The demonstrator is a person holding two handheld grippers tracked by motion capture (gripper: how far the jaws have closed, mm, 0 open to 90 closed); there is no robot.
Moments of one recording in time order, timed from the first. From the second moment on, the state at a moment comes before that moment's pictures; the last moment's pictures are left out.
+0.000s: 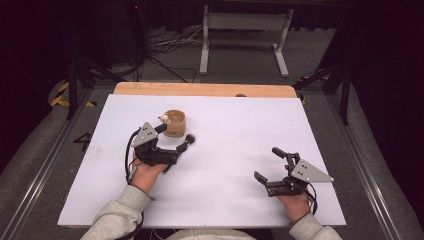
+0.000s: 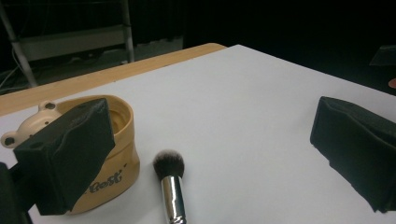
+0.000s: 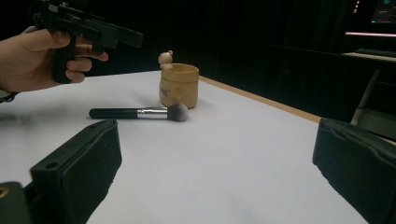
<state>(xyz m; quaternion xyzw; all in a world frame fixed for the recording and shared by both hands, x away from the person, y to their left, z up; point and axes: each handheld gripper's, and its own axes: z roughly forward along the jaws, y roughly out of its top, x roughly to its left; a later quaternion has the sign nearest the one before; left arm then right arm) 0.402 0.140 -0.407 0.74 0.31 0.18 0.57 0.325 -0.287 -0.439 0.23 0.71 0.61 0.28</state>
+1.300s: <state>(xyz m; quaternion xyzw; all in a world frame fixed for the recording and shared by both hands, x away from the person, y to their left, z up) 0.445 0.104 -0.376 0.89 0.33 0.12 0.31 0.329 -0.290 -0.442 0.23 0.71 0.61 0.26</state>
